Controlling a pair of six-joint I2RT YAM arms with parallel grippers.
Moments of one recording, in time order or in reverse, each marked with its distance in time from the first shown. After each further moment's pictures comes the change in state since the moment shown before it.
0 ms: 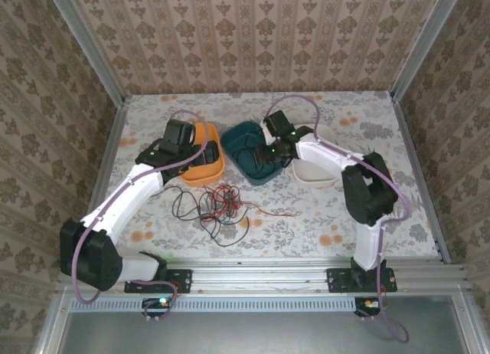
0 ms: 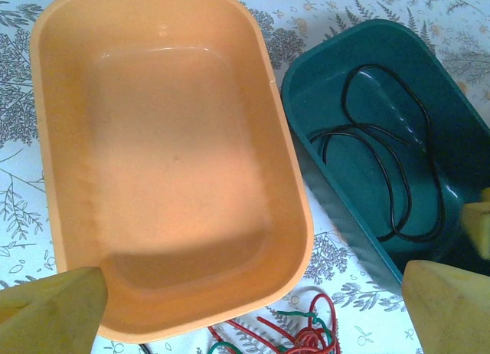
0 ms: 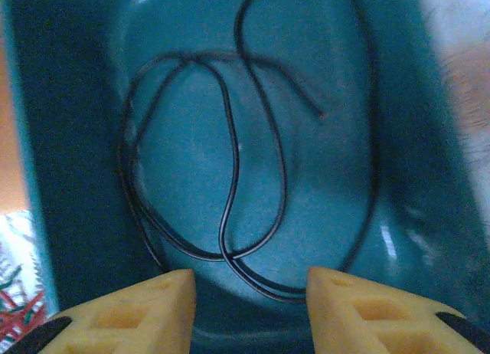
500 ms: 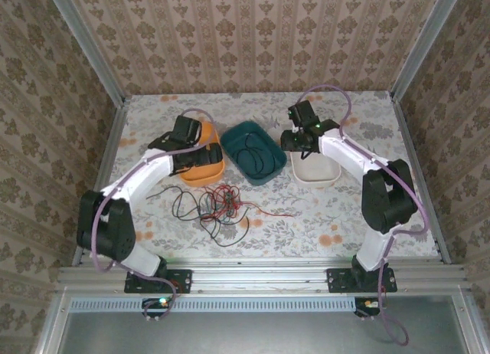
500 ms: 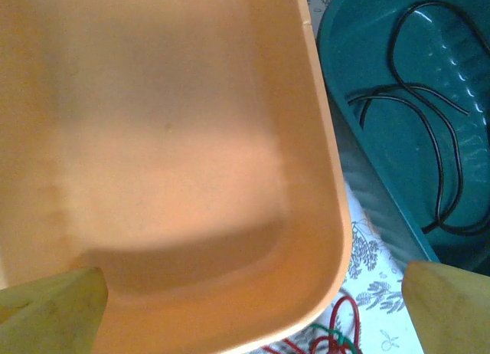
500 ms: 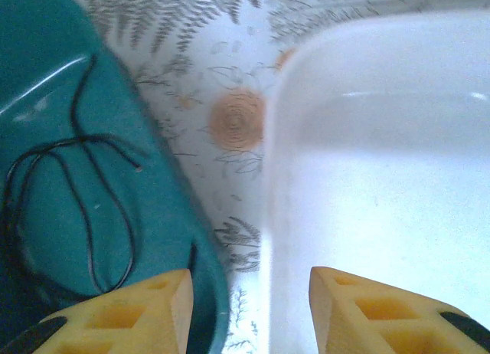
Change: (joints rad) left arm 0.037 0.246 0.095 -0.032 0.089 0.014; right arm -0.158 -0.081 -0.046 -0.031 0.128 0.120
